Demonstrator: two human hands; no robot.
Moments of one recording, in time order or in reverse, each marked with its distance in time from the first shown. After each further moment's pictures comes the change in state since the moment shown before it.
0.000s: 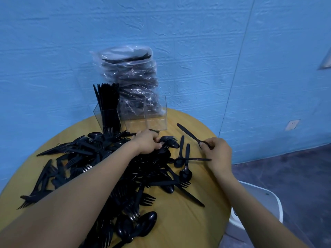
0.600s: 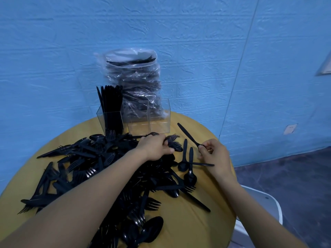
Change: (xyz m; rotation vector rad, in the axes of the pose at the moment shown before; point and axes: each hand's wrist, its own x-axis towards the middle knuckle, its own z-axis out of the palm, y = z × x) left_hand 0.004 0.002 0.008 0.100 0.051 0.192; right_hand -0.004 -0.009 0.009 0.143 -0.048 0.001
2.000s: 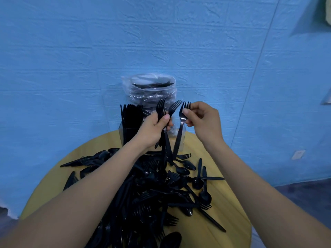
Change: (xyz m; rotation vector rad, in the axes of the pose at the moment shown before) left_hand -0.035 -0.003 -0.088 -1.038 0.480 0.272; right_hand 0.027 -0.165 0.014 0.404 -0.129 -0.322
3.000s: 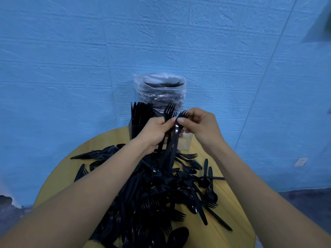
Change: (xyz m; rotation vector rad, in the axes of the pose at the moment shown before) left_hand -0.025 0.020 -0.013 -0.229 0.027 -0.320; right_hand -0.015 -0.010 0.022 0.131 -0.211 0.074
